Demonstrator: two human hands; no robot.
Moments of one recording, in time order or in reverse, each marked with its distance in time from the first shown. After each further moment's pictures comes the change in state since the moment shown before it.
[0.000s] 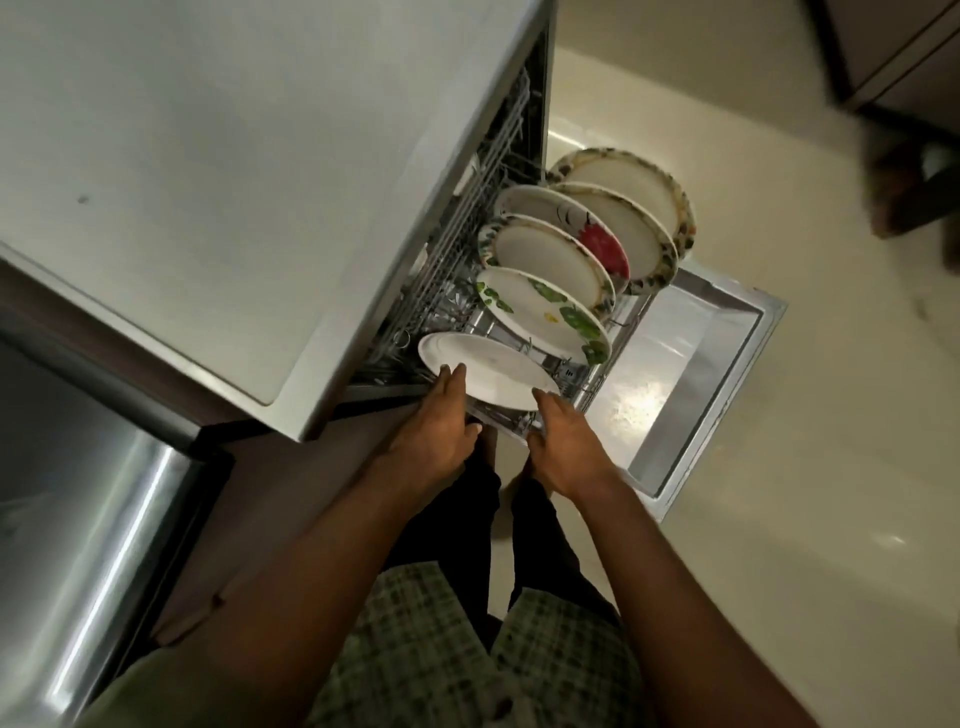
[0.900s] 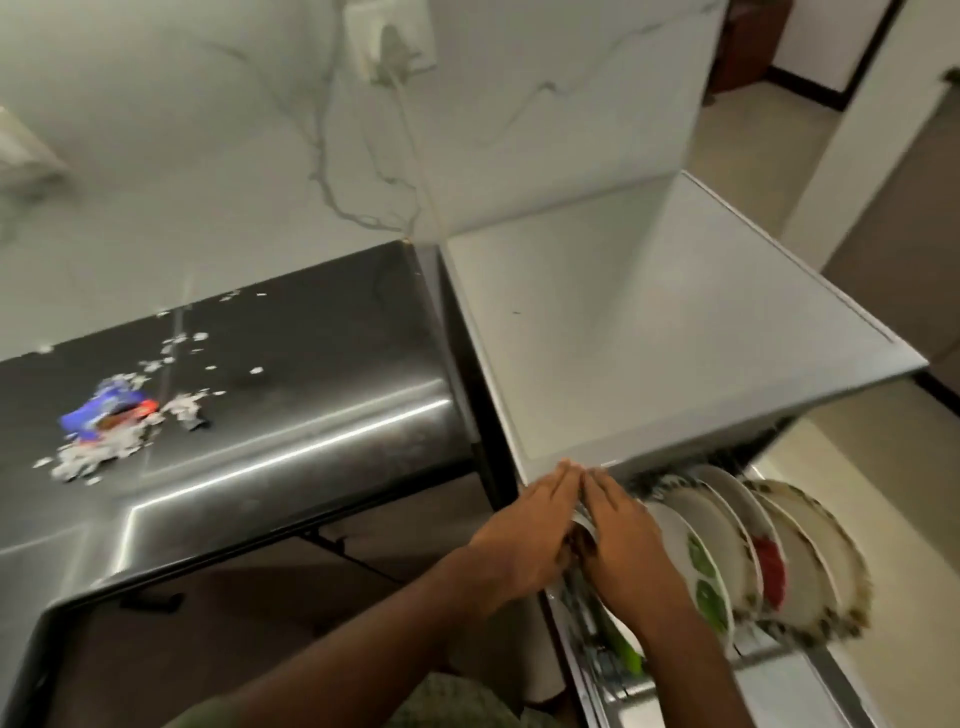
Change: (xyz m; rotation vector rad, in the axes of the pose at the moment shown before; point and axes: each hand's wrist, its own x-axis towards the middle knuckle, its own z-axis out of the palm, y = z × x) left_hand -0.186 0.017 -0.084 -0.145 0.575 0.044; right_hand -0.076 -0.189 -0.081 -0.495 0.020 -0.793
